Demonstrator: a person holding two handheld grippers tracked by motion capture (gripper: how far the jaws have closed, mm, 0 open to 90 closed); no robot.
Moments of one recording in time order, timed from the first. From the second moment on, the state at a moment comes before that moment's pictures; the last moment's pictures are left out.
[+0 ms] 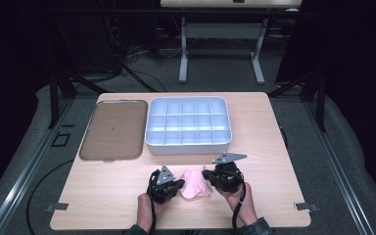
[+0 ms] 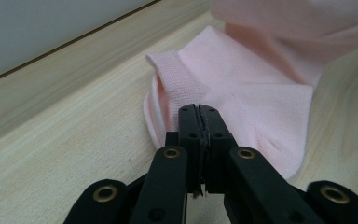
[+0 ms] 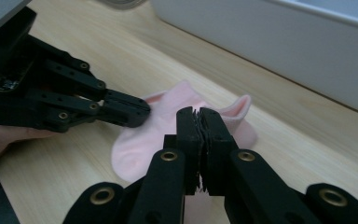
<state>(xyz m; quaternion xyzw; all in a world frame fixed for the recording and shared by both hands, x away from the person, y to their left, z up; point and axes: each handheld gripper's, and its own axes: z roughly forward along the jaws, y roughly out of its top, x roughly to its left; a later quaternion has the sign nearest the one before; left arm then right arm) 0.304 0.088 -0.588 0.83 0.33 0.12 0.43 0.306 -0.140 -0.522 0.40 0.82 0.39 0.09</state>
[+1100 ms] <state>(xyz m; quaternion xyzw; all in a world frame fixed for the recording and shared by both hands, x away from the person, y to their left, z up) 0.304 0.102 -0.584 0.82 0.33 0.07 0.46 0.321 -0.120 -0.564 0.34 0.89 0.30 0.09</state>
